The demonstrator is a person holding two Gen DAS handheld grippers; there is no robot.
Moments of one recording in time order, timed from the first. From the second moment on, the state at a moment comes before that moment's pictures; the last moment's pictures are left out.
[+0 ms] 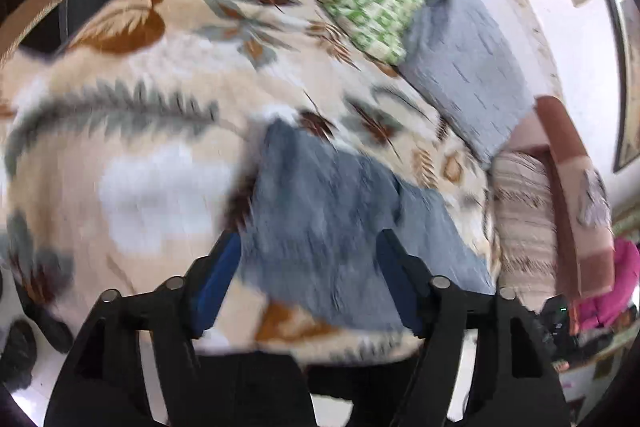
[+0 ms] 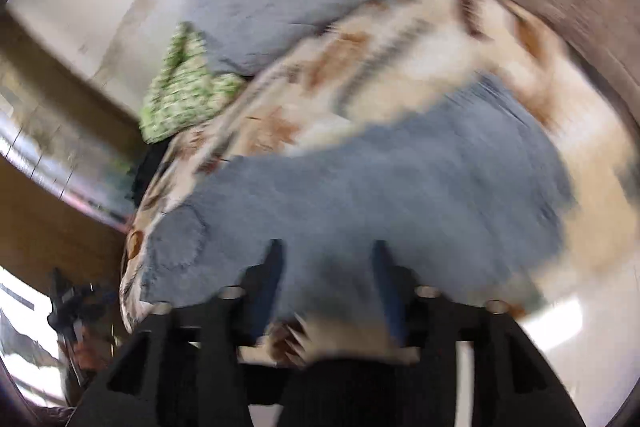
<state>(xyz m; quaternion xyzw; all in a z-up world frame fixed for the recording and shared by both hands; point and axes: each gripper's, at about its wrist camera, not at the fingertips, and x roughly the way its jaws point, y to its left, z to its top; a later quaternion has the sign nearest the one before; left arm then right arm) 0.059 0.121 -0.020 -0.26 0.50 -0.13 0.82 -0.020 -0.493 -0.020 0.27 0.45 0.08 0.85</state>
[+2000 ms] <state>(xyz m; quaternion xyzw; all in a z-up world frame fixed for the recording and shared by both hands) 0.050 0.033 -0.059 -0.29 0.58 -0.17 0.74 0.003 -0.607 -0.050 0.17 0.43 -0.09 0.88</state>
